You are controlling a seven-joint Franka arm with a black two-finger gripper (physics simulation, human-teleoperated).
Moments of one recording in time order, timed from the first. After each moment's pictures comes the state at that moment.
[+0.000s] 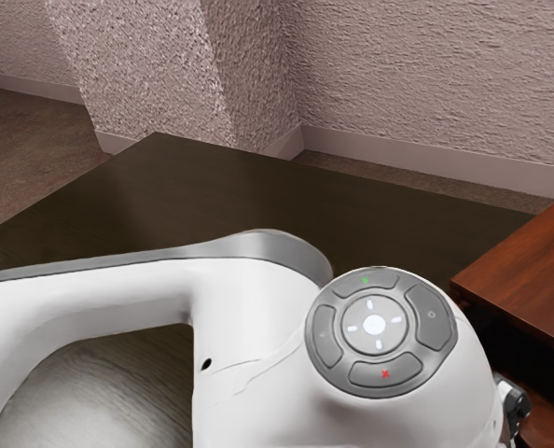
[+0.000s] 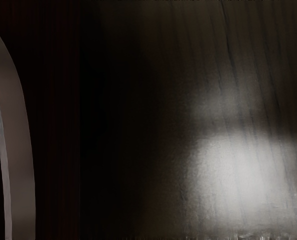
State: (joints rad) arm -0.51 -0.09 -0.26 -1.94 0.29 2.11 0.91
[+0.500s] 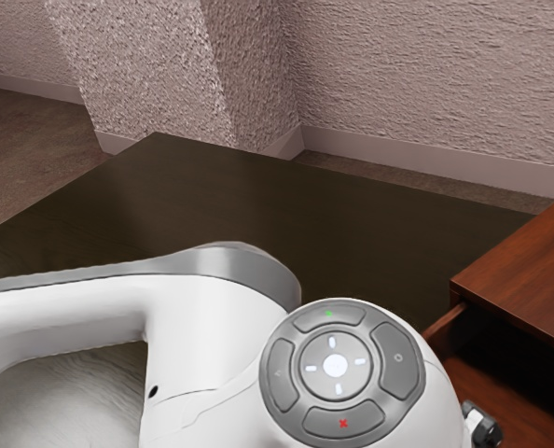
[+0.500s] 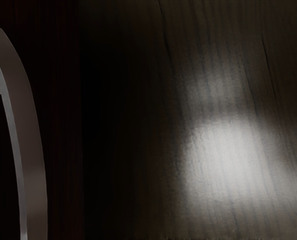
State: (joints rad) arm -0.54 -0.16 -0.26 -2.00 0.28 2.04 0.90
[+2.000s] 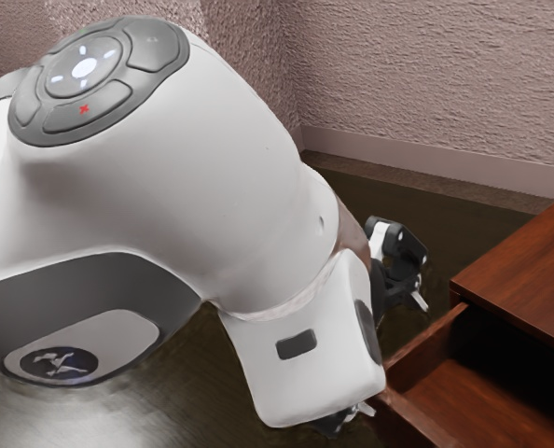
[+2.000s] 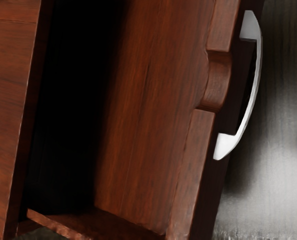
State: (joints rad) arm -0.60 -0.28 -0.09 -1.79 0.25 1.91 0.86
